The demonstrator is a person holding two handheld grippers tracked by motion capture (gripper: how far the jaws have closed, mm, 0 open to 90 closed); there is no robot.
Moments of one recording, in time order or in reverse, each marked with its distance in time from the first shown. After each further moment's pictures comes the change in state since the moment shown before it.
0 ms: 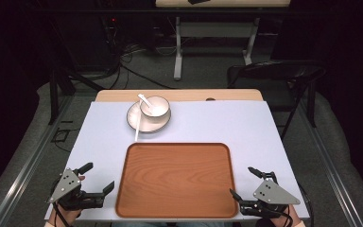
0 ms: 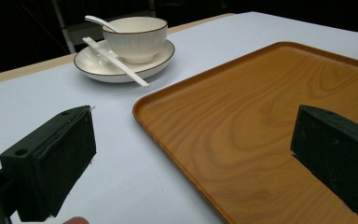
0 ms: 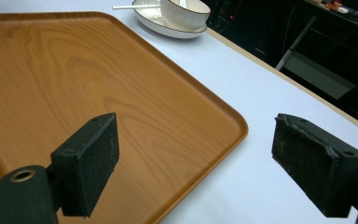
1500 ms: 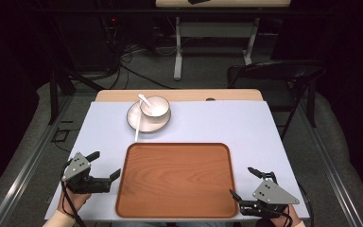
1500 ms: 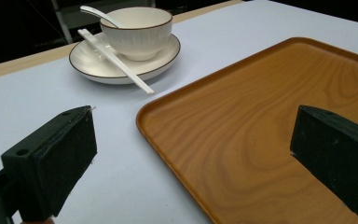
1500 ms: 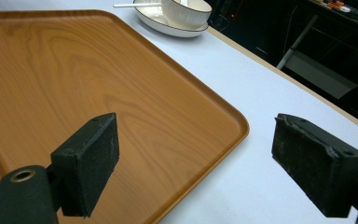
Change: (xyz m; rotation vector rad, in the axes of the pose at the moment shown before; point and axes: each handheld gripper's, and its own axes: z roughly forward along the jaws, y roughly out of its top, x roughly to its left) left arm 0.014 0.027 0.035 0.080 -0.006 -0.022; right arm 0.000 0.000 0.000 0.005 0.003 -0.003
